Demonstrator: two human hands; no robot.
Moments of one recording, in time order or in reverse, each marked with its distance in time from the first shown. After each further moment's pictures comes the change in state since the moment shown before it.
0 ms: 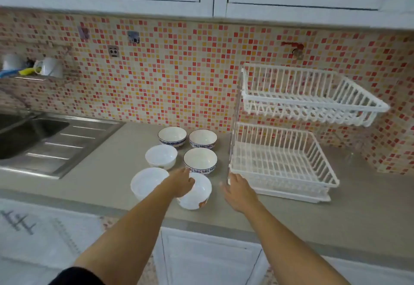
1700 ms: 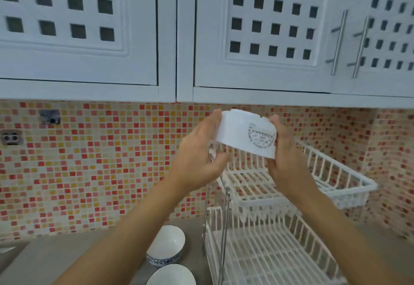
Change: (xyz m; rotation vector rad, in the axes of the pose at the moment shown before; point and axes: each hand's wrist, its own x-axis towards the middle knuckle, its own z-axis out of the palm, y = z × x) left_hand 0.109 0.143 -0.269 -0.432 0.798 1.087; right_hand 0.119 -0.054 -0.270 -0.140 0.981 -0.245
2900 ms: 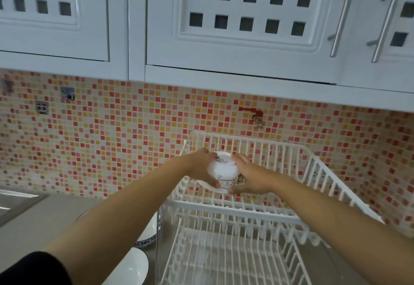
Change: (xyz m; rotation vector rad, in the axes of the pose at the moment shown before) left_hand 0.054 -0.055 0.190 0.495 -0.881 -0.594; right_hand 0.046 0.205 0.088 0.088 -1.037 -0.178
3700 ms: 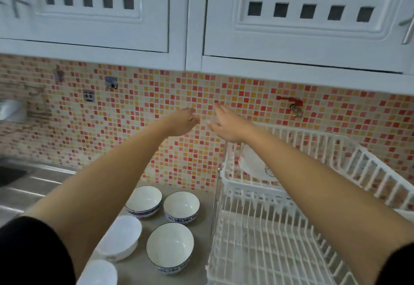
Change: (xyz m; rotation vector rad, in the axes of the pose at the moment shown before) left_hand -0.084 -0.130 -0.066 -0.034 0.292 -0.225; right_hand 0.075 -0.178 -0.034 -0.095 0.230 -0.043
